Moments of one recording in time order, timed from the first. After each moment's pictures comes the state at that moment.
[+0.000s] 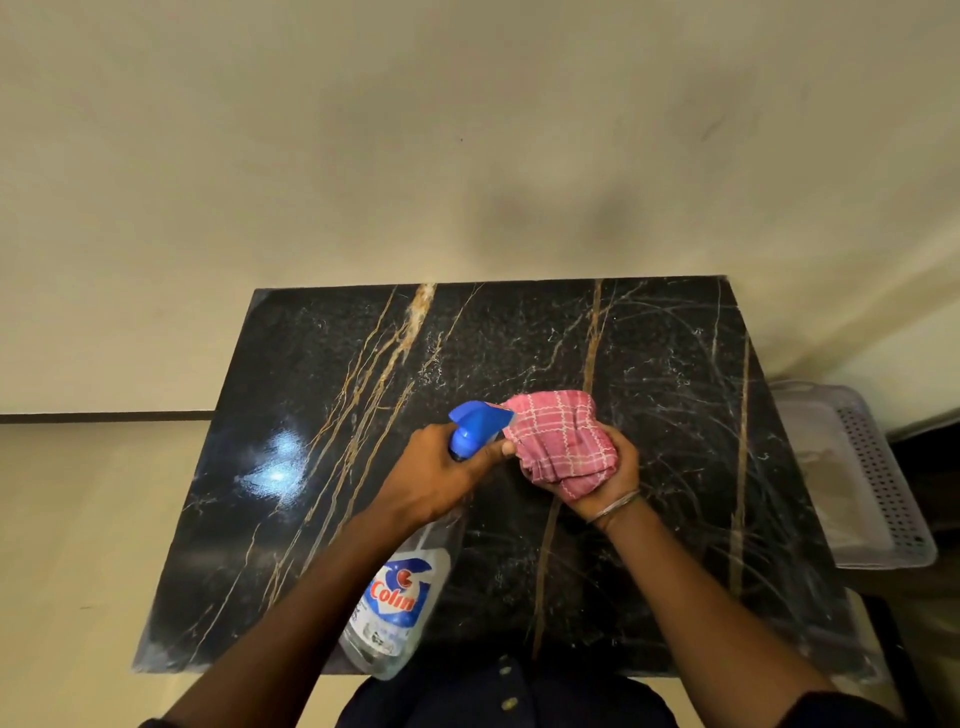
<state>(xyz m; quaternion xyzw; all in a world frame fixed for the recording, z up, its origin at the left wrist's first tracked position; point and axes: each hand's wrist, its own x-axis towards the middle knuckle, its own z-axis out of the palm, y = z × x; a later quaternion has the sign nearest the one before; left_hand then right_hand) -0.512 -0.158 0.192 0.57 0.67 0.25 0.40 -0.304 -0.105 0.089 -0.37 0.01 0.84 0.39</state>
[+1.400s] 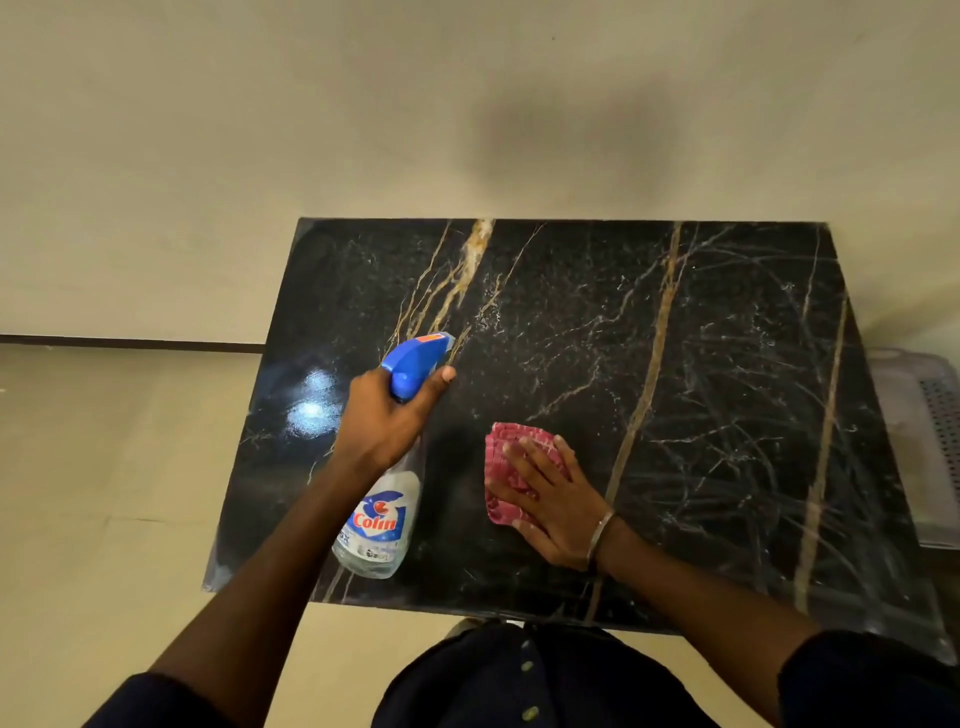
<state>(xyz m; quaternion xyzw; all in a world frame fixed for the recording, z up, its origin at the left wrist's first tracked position) -0.623 -0.181 0.177 0.48 0.75 0.34 0.31 -0.370 -0.188 0.001 -0.26 -0.96 0.11 -0.03</state>
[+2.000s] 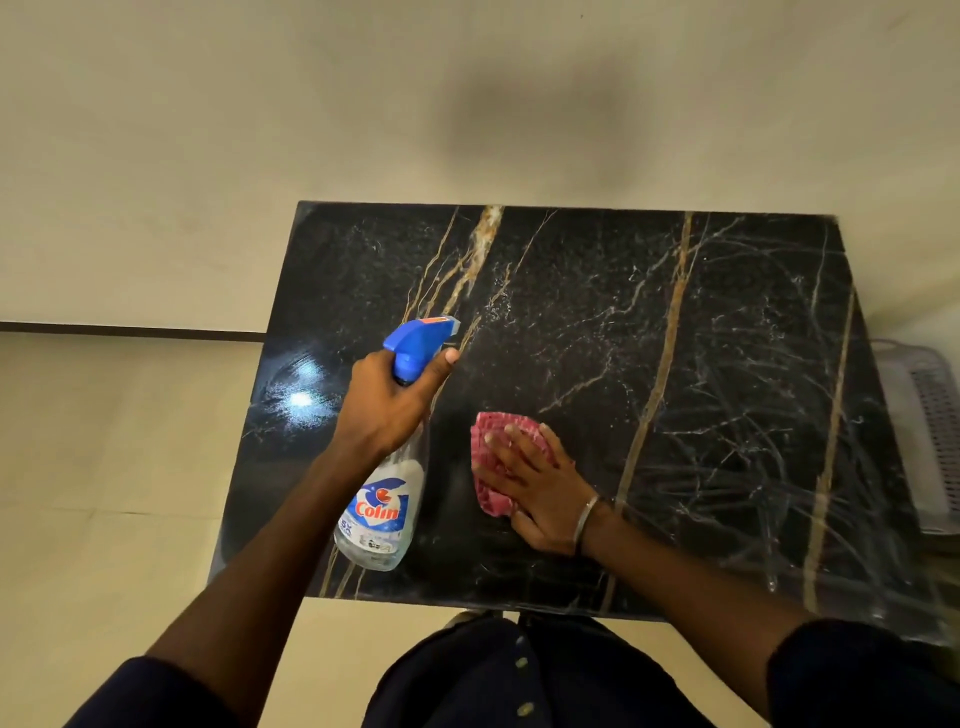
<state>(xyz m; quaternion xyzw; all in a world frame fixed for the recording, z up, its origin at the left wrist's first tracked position) -0.645 -0.174 0.174 0.48 0.73 0.34 0.33 -0.410 -0.188 0.009 -0.27 -0.95 0.12 -0.07</state>
